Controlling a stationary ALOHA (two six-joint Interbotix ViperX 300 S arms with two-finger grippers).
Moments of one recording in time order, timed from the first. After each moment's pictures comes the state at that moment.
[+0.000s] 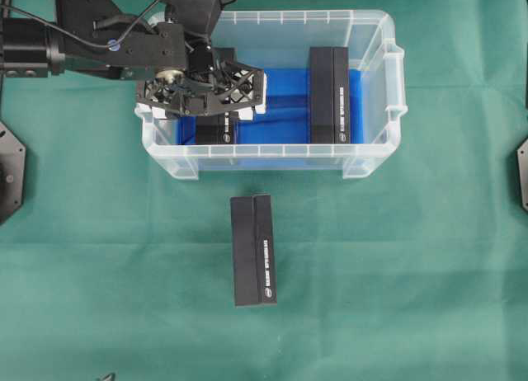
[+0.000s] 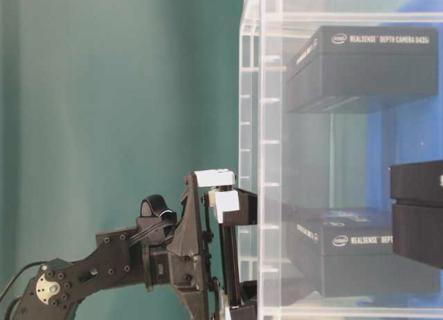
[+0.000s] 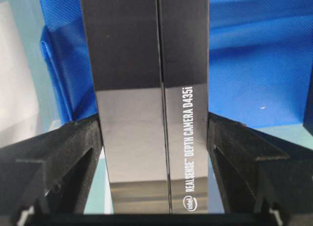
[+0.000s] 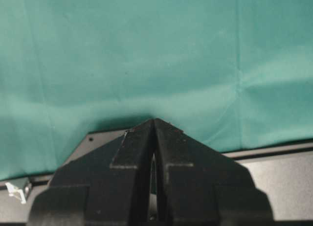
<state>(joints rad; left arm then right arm) 0.17 0.11 0.24 0.11 0.98 -1.40 0.00 -0.76 0.59 -0.11 1.47 0.24</state>
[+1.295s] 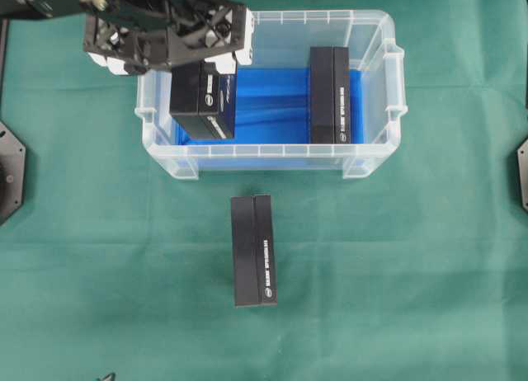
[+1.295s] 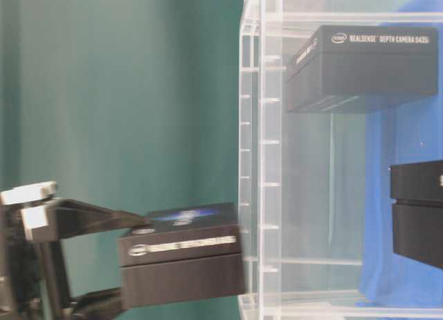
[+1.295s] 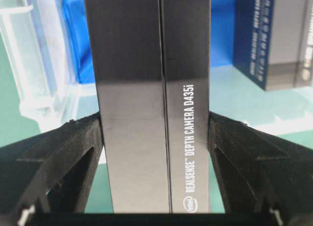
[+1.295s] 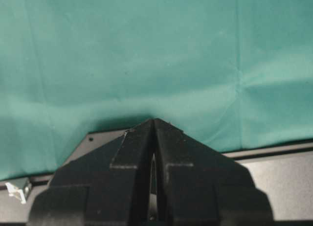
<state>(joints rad) 0.17 -0.04 -0.10 0.11 1.40 -1.35 0.00 -0.76 0.59 -0.11 1.47 0.24</state>
